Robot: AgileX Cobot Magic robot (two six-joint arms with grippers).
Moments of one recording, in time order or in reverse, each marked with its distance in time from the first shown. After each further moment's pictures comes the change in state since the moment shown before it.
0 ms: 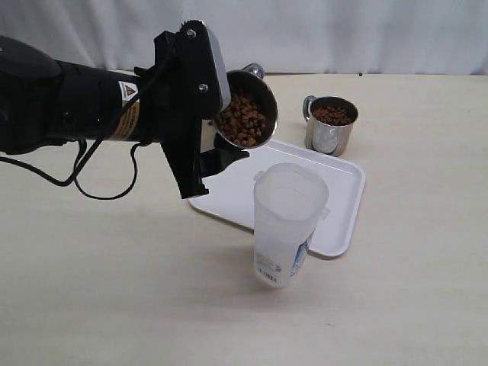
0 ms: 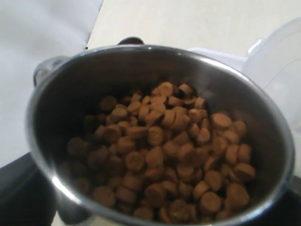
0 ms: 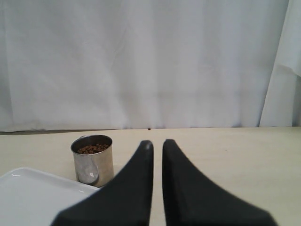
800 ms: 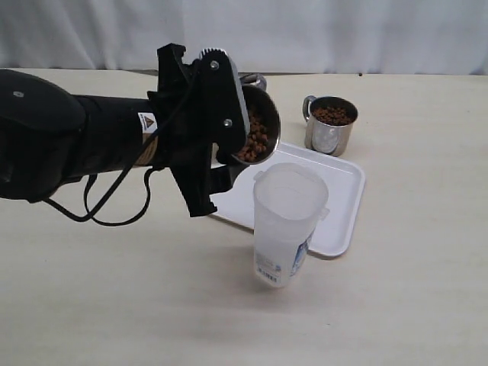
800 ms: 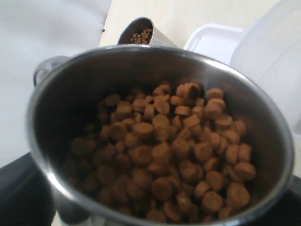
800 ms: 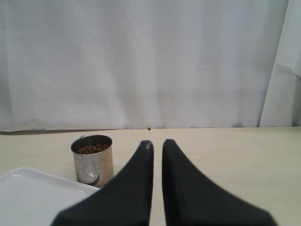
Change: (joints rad) left arm -0.163 -0.034 0.061 -0.004 0.291 0.004; right arm 0.000 0.000 0.000 0.000 0.000 0.000
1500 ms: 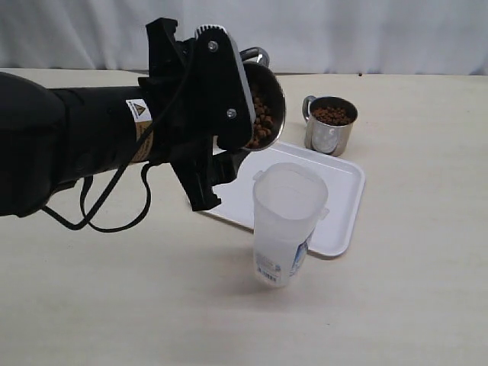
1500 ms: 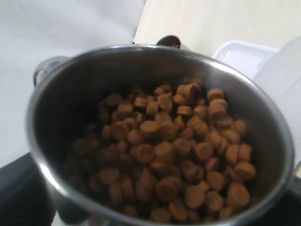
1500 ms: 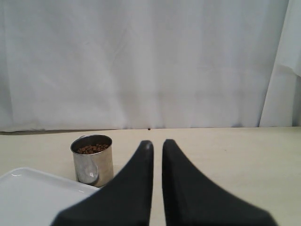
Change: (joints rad) left arm -0.087 -0.076 0.000 -0.160 0.137 0.148; right arm 0.000 0.000 0.000 0.000 0.000 0.000
